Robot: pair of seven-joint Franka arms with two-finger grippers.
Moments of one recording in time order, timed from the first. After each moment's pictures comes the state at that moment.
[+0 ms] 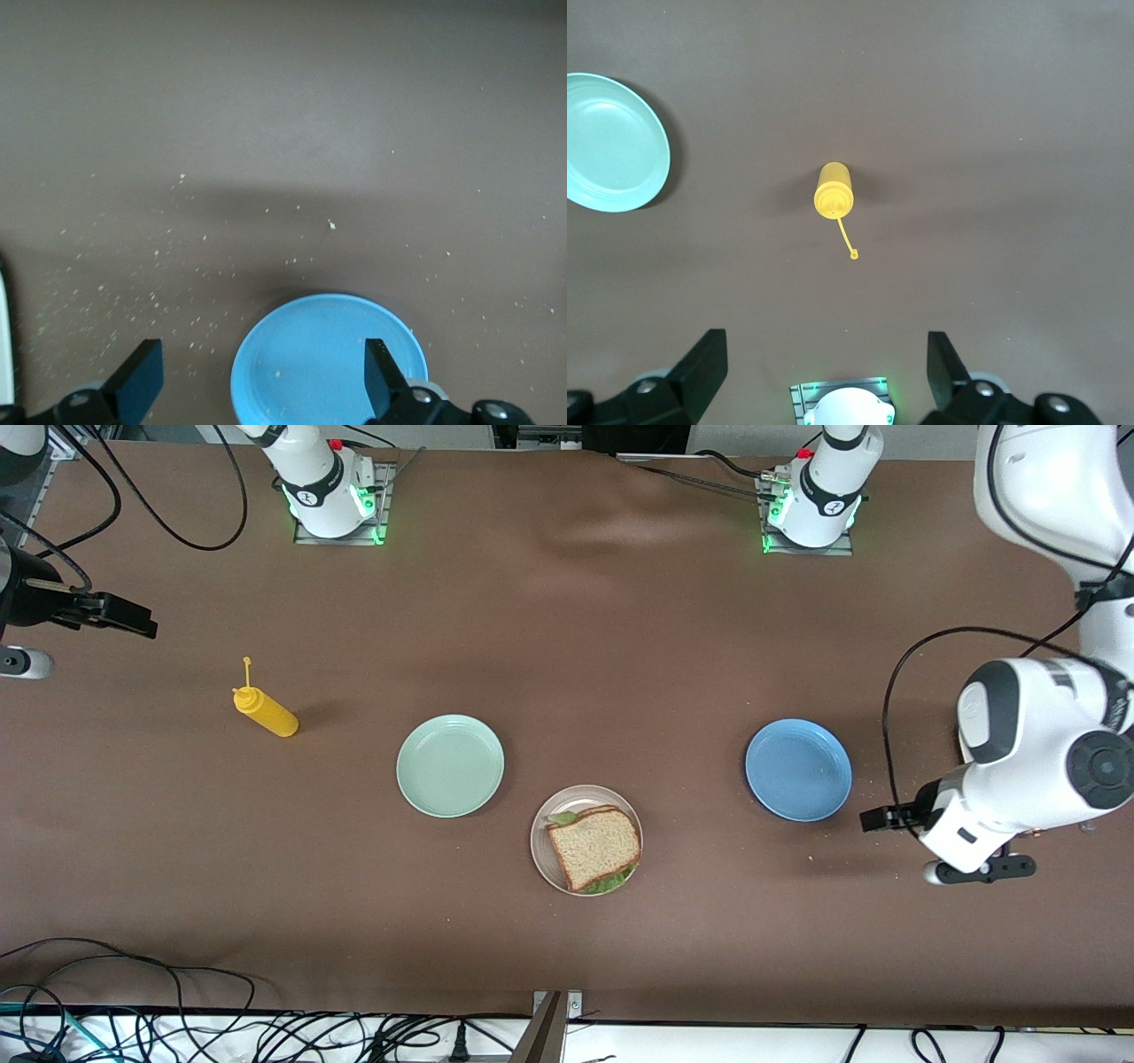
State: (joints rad) left arm -0.12 0.57 0.13 -1.37 -0.10 1.87 -0.10; right arm 0.05 0.07 -0.08 -1.56 -0.04 1.42 0.07
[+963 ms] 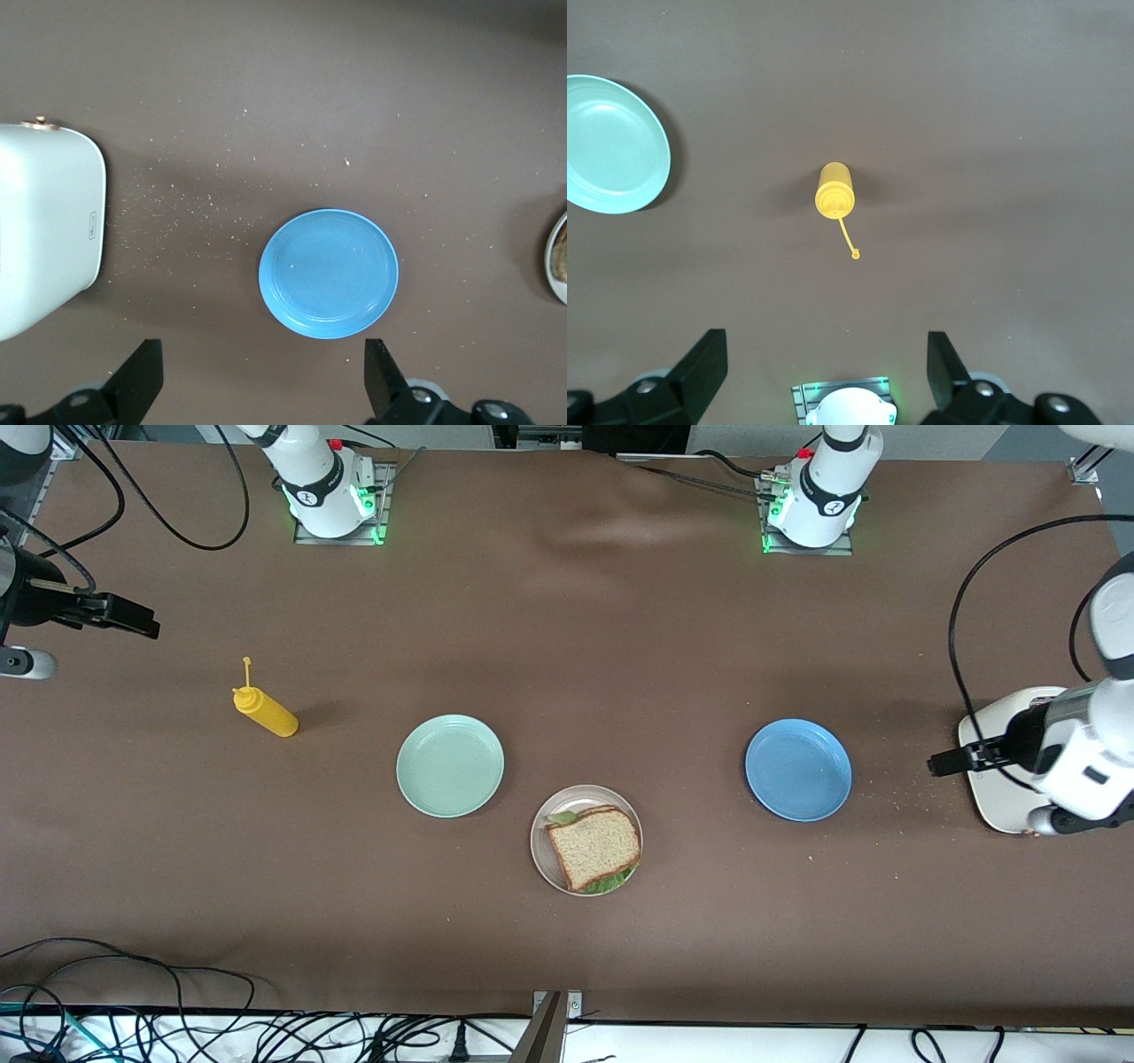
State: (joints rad) left arm -0.05 0.42 0.13 -1.23 -0.12 1.54 -0.21; right arm 0.05 0.07 -0.08 -1.56 -0.04 1.42 0.08
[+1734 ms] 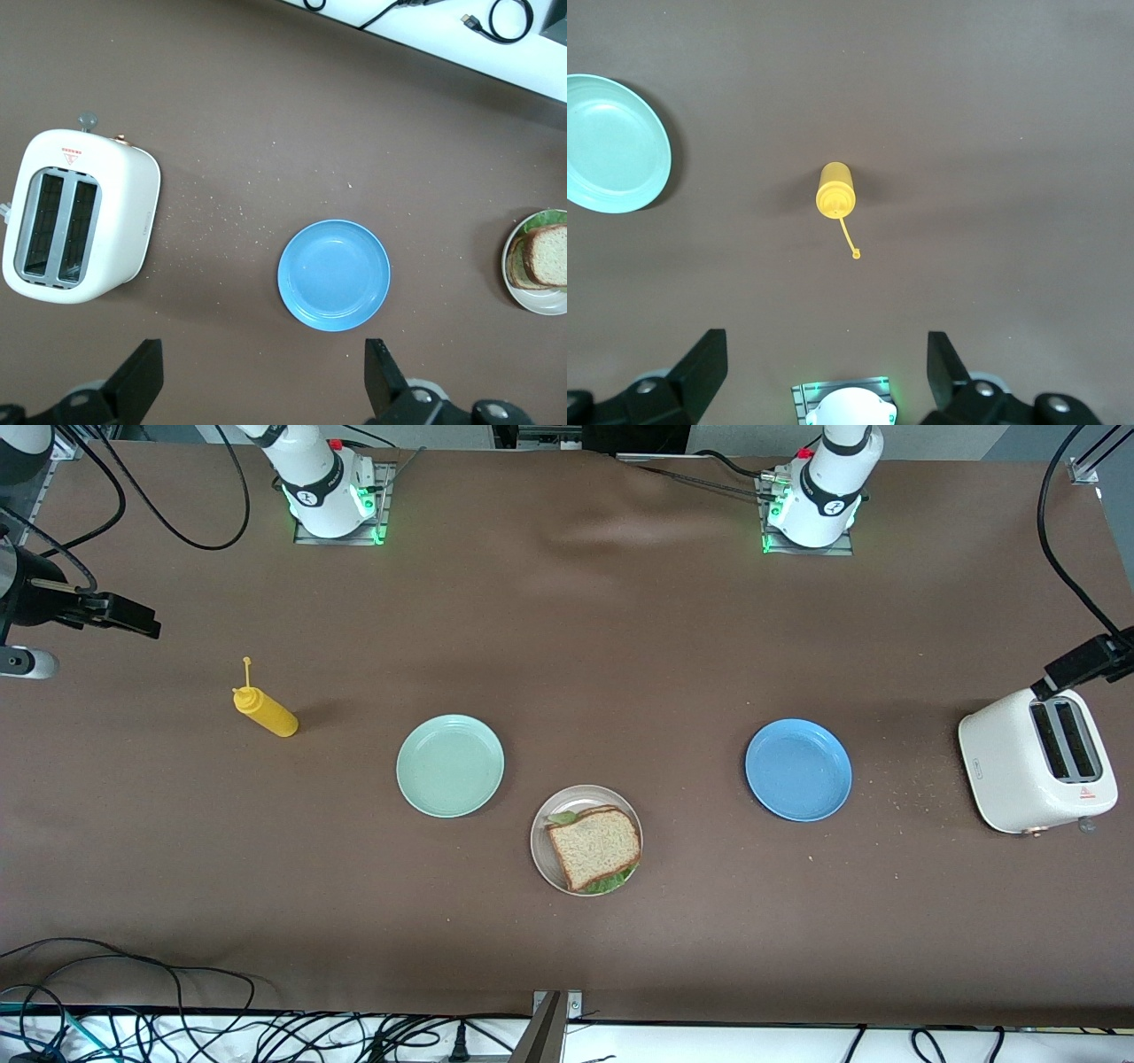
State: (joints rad) left arm 0.00 0.05 0.10 -1.51 -0.08 1.64 -0.19; right arm 0.05 0.07 -0.08 -1.56 -0.04 1.42 0.08
